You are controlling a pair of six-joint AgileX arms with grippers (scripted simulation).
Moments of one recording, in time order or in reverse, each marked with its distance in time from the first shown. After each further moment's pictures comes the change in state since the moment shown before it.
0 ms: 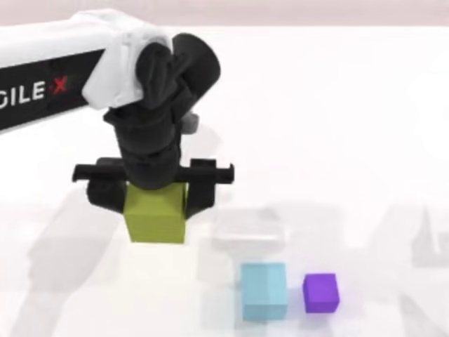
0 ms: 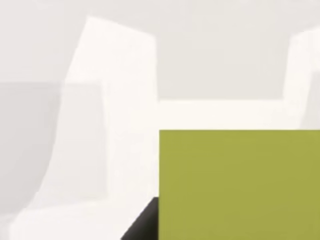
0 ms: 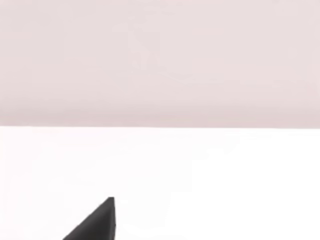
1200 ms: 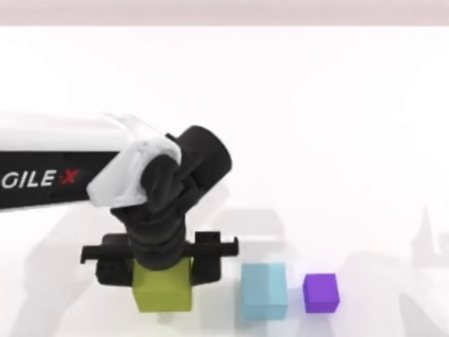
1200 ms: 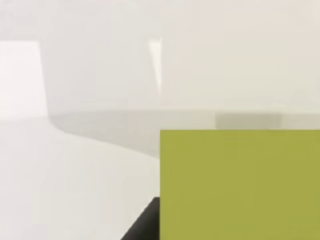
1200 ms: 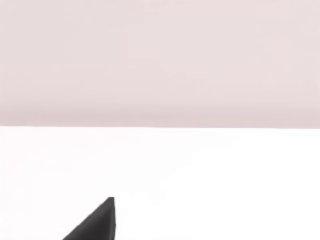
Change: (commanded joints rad) left arm -0.121 -0.072 -0.362 0.291 -0.002 -0.184; right arm 0.000 0.000 0.000 0.000 0.000 0.000
